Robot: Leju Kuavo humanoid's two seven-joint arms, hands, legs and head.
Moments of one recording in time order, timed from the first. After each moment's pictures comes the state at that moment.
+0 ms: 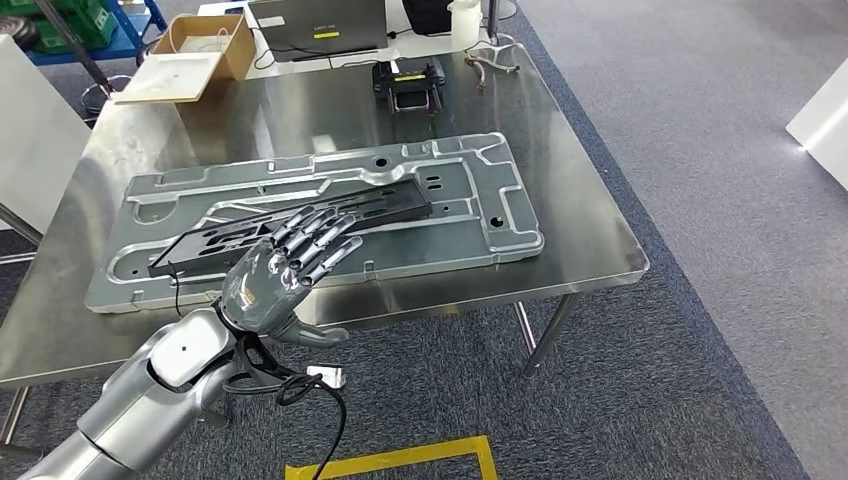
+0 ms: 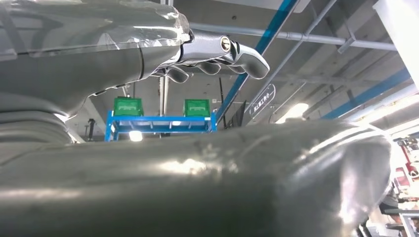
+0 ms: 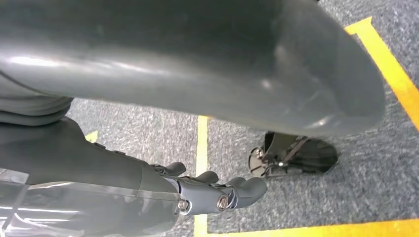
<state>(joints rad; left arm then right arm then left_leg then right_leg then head) -0.49 0.24 -0.73 -1.41 -1.29 0.69 -0.28 -0.14 0.13 -1.30 -0.17 1.00 0.23 -0.03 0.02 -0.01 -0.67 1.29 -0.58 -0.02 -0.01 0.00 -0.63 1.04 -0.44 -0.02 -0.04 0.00</state>
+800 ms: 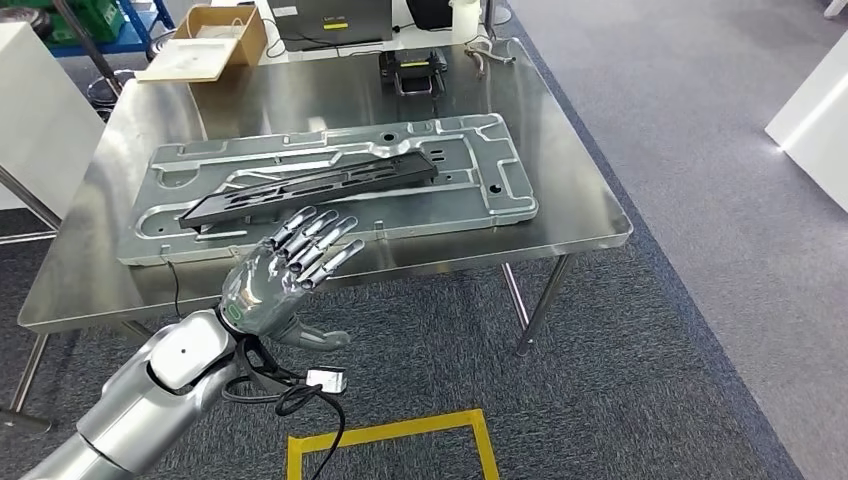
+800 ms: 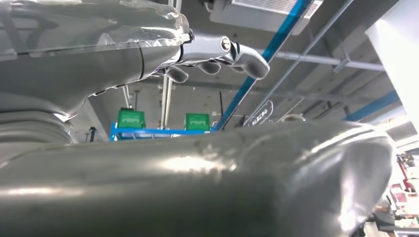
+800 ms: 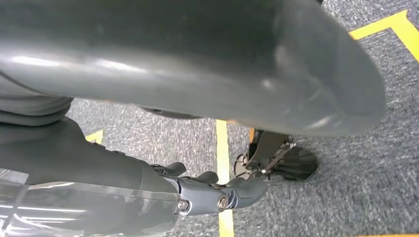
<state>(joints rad) -0.49 0.24 -0.73 -1.43 -1.30 0.69 -0.29 -0.14 0.14 -1.30 -0.17 1.00 0.23 -0.03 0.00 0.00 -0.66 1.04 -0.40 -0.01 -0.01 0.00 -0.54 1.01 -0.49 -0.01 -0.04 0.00</state>
